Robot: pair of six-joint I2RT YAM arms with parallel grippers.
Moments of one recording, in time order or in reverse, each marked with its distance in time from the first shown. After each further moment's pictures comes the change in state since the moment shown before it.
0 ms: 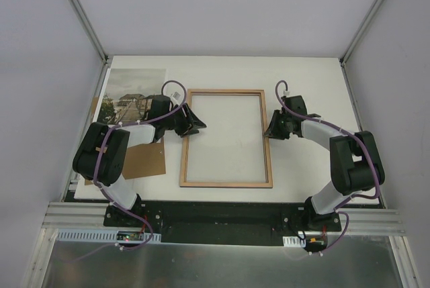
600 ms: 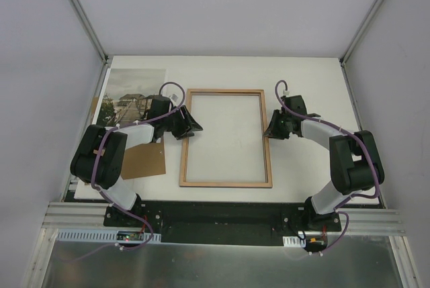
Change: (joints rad) left arm 0.000 -0.034 0.010 -0.140 -0.092 0.056; right arm 0.000 0.006 0.006 0.000 -0.006 -0.001
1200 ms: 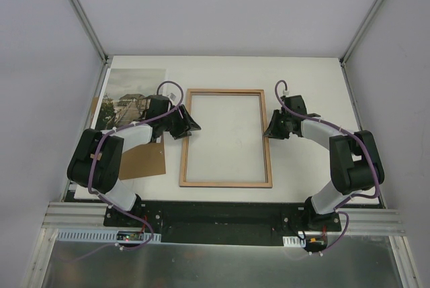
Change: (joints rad) left arm 0.000 -0.050 0.005 -0.066 -0.051 0.027; right arm 0.000 0.001 0.001 0.000 0.000 -0.006
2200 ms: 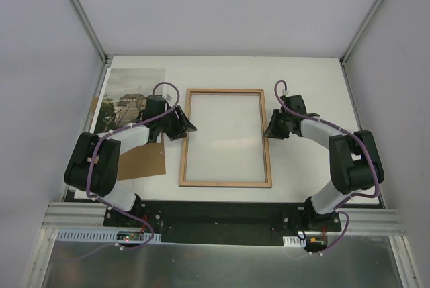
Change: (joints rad) left arm 0.029 -0.034 -0.018 -0.038 -0.027 0.021; right arm 0.002 0.005 0.005 -0.001 0.000 -0.003
